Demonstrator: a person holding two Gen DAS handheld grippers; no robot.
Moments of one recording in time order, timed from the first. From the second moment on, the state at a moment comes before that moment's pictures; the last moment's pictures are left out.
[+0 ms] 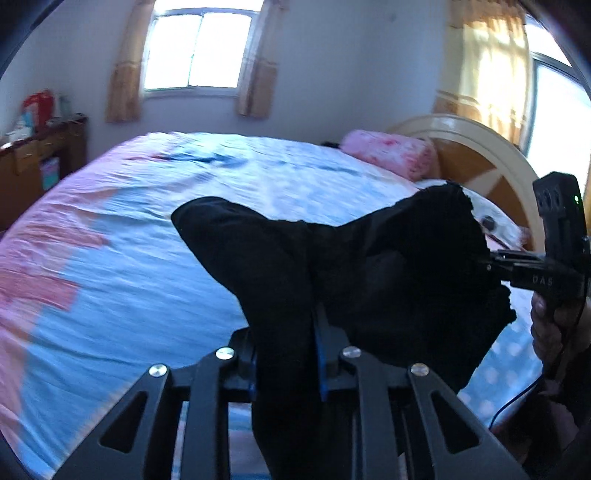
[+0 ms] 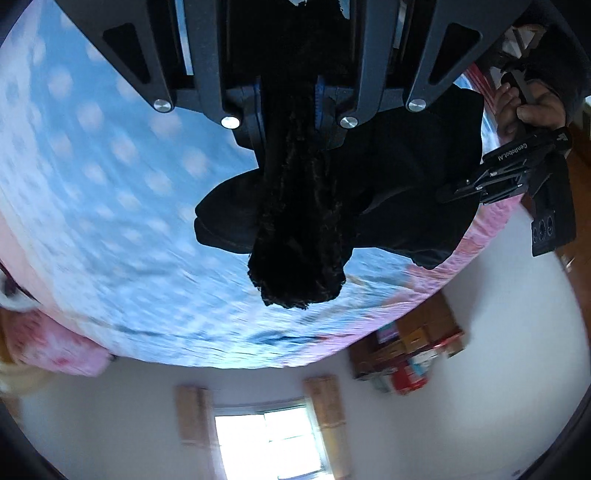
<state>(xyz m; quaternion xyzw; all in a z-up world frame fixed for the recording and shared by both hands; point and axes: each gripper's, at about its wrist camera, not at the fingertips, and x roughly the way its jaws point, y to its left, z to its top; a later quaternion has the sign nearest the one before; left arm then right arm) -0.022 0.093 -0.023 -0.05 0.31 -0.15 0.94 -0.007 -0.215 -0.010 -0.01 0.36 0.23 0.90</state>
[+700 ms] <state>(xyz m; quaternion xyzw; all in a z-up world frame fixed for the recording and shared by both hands) 0.047 0.253 -0.061 -0.07 0.33 0.03 0.94 0.181 0.017 -0.046 -0.07 0.40 0.35 0.84</state>
